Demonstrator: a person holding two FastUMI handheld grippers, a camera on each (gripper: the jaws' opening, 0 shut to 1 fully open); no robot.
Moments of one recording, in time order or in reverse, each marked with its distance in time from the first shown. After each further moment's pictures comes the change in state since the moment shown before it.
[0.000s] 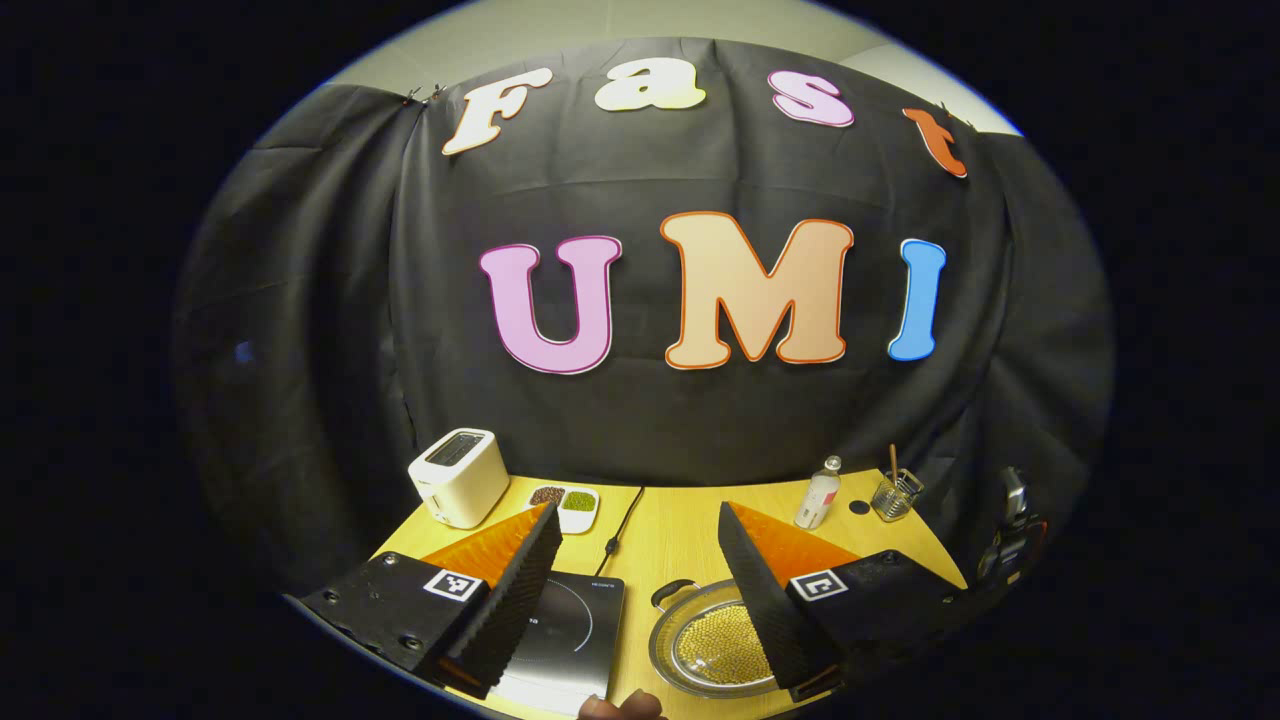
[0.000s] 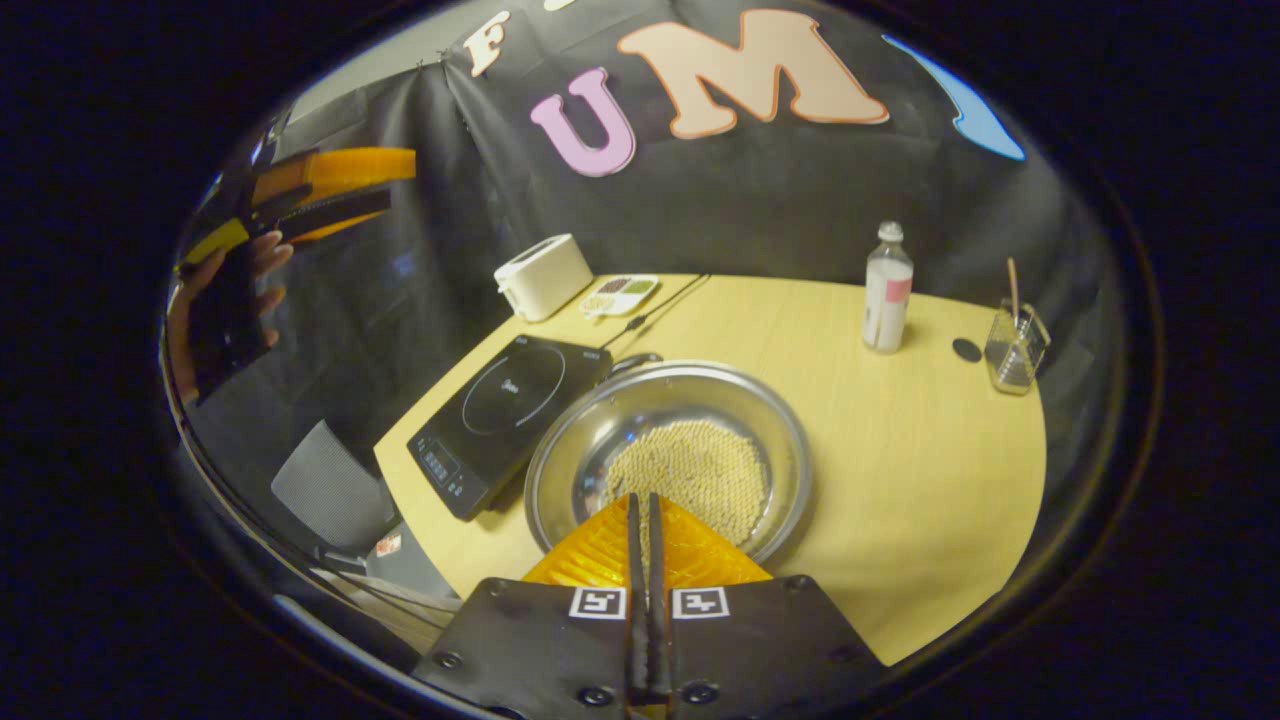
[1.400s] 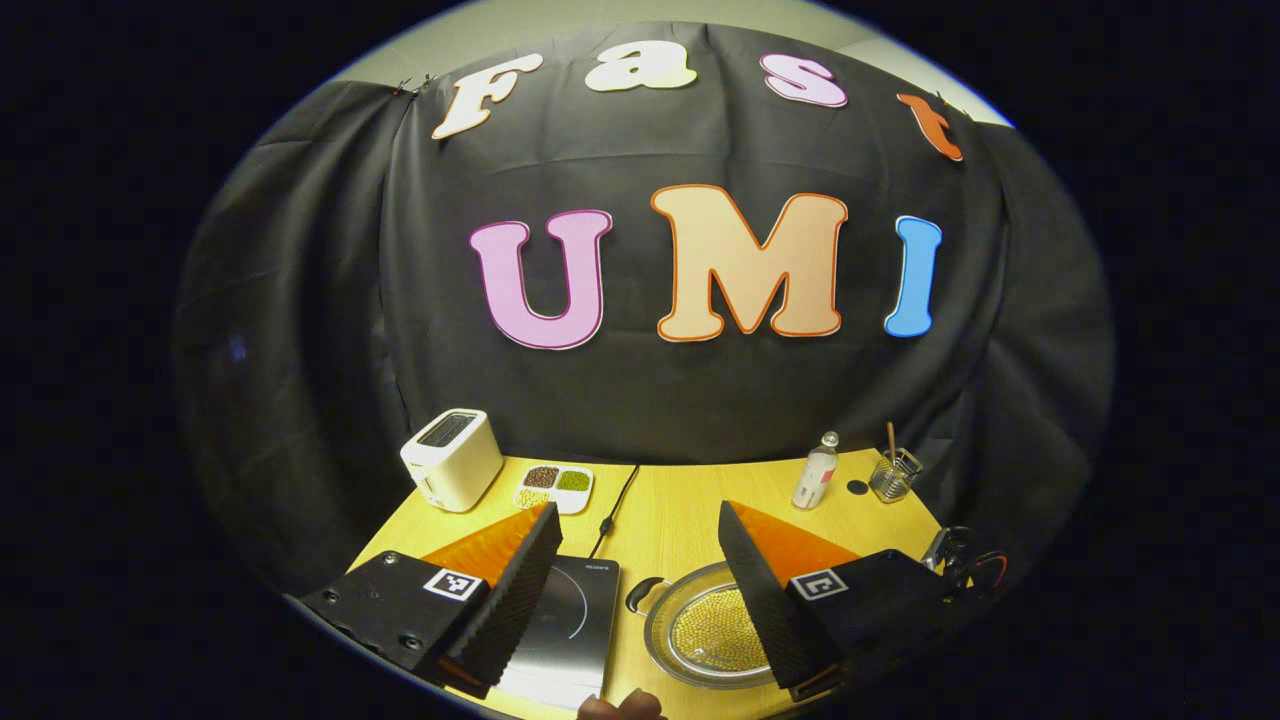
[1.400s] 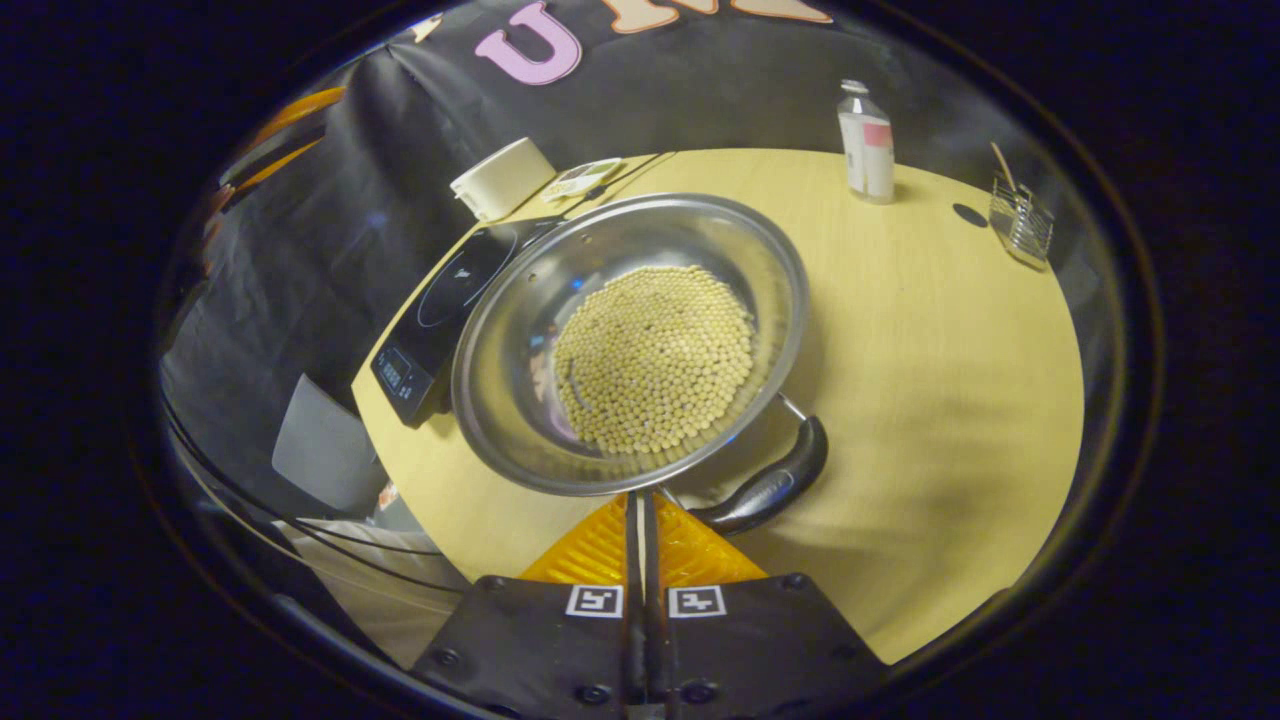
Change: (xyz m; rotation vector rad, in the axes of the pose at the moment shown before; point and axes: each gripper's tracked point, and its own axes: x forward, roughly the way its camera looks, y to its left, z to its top) left arm -0.002 -0.005 -0.022 -0.001 0.044 -0.005; right arm 0.025 -0.055 -0.104 0.063 0.258 -0.044
